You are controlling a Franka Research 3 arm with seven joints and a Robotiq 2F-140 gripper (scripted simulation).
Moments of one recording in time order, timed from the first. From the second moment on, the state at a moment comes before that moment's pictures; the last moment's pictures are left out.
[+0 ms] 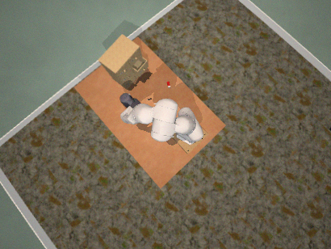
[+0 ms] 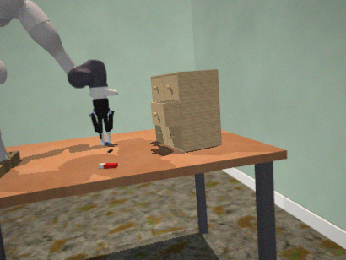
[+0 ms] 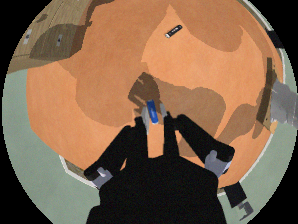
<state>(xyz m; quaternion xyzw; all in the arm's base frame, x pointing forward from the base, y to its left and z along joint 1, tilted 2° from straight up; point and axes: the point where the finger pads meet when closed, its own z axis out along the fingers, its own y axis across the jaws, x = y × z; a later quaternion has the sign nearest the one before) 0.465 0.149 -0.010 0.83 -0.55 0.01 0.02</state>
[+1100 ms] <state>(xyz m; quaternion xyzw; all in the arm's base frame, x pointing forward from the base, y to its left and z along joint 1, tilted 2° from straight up) 0.467 0.149 -0.010 0.84 -0.55 0.01 0.02</state>
